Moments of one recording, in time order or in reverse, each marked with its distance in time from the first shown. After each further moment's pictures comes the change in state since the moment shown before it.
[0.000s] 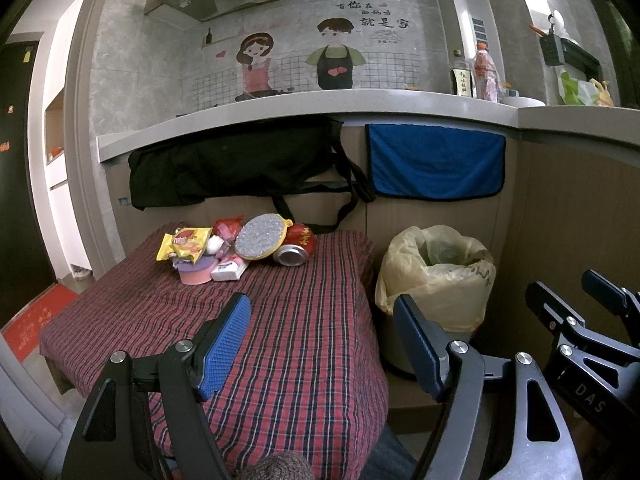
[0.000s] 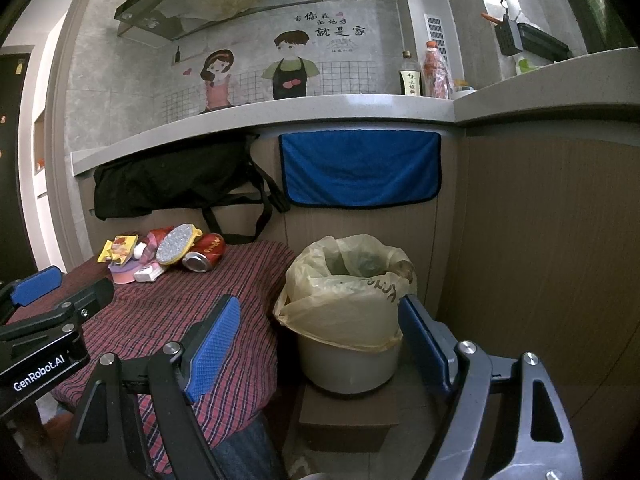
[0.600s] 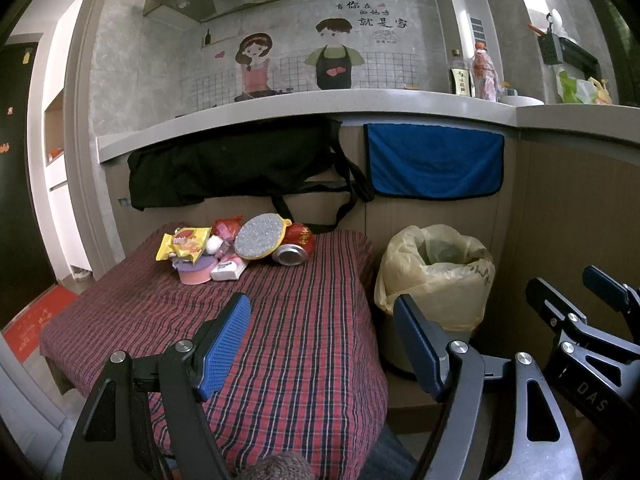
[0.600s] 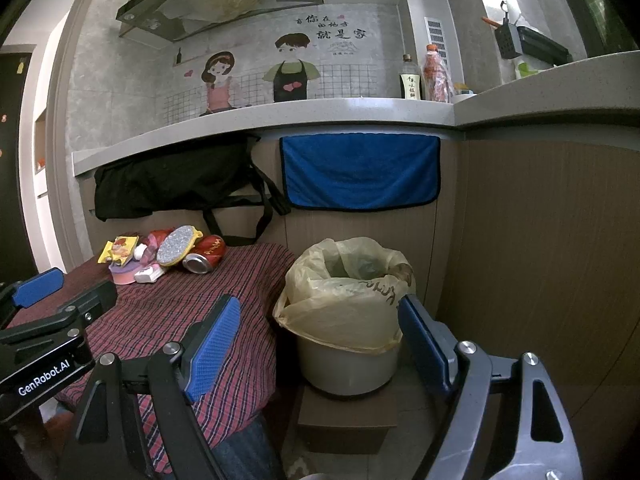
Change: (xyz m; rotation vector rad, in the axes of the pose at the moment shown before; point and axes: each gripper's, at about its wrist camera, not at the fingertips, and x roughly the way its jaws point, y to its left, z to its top) left arm 0.000 0.000 0.000 0.001 -0.003 0.001; right arm -0.001 0.002 0.000 -0.005 -0.005 -0.003
